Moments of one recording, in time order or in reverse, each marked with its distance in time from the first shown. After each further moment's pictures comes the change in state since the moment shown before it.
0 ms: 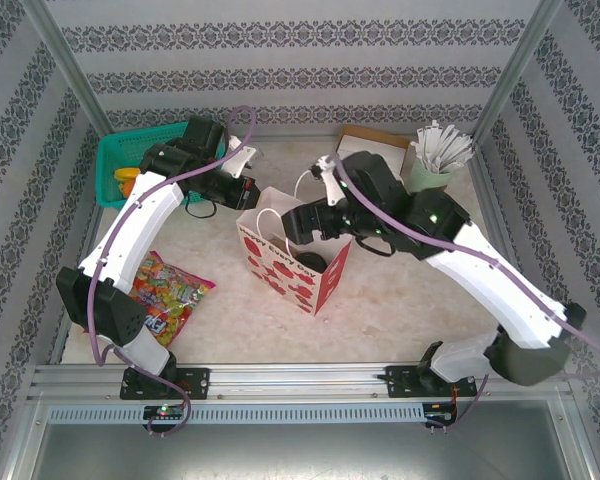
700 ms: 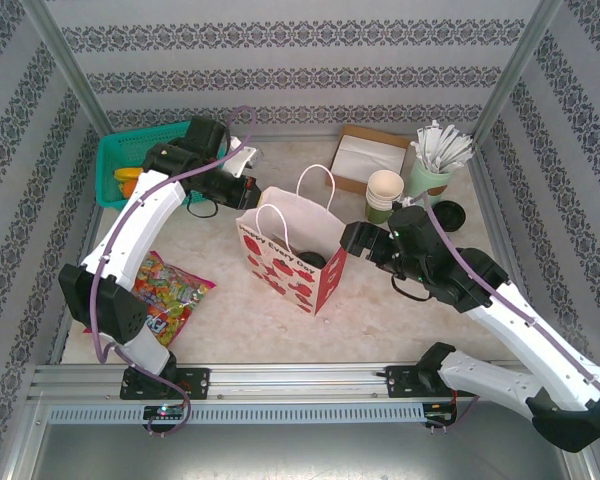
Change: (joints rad) left arm 0.000 0.019 0.002 0.005 0.000 -0.034; right arm -0.169 -0.397 -0.579 0.125 0.056 0.553
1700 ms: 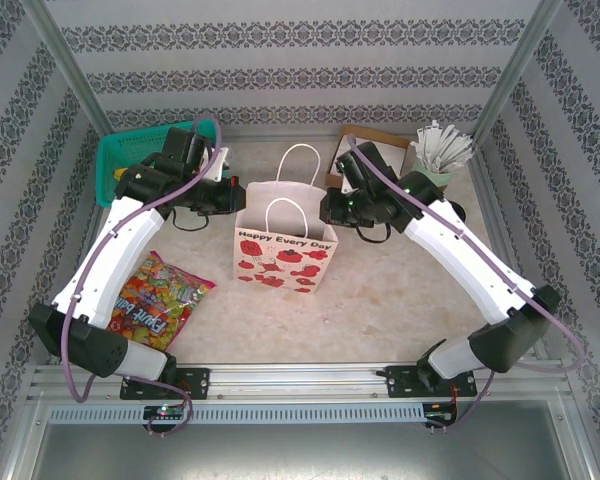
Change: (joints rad) left arm 0.000 -0.216 -0.159 0.089 -0.106 -0.387; right arm -0.093 0.554 0.496 -0.158 -0.191 -0.339
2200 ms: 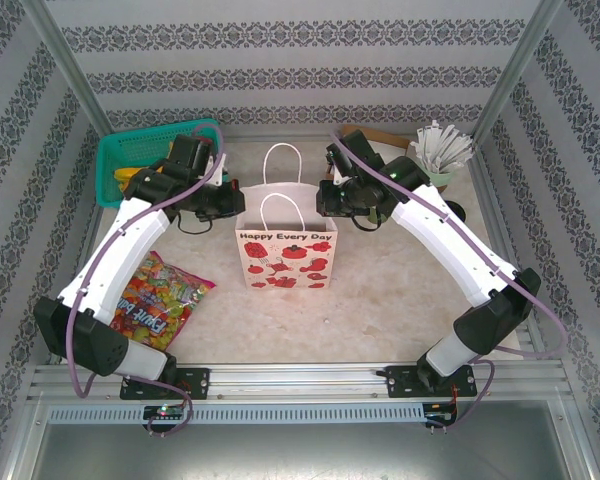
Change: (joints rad) left arm 0.000 0.017 -0.069 0.050 -0.072 -0.091; right arm -0.007 0.103 0.118 -0.062 0.057 -0.092
